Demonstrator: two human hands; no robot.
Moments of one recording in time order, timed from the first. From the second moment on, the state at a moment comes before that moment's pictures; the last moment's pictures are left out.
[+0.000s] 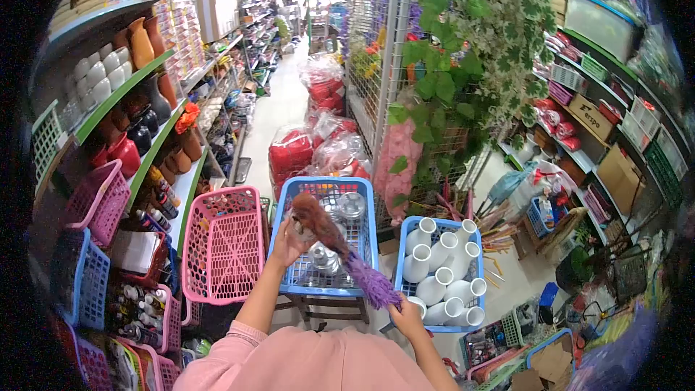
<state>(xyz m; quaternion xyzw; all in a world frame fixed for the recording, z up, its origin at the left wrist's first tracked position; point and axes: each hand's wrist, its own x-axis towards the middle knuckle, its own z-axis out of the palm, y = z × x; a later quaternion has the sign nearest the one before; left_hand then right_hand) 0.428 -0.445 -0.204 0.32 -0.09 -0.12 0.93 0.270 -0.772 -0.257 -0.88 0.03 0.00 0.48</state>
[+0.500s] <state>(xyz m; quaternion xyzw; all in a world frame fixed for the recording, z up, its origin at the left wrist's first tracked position) 0.425 -0.412 -0.191 0.45 -0.06 -0.07 0.89 0.279 -0.772 -0.218 -0.93 -0.09 -0.11 0.33</state>
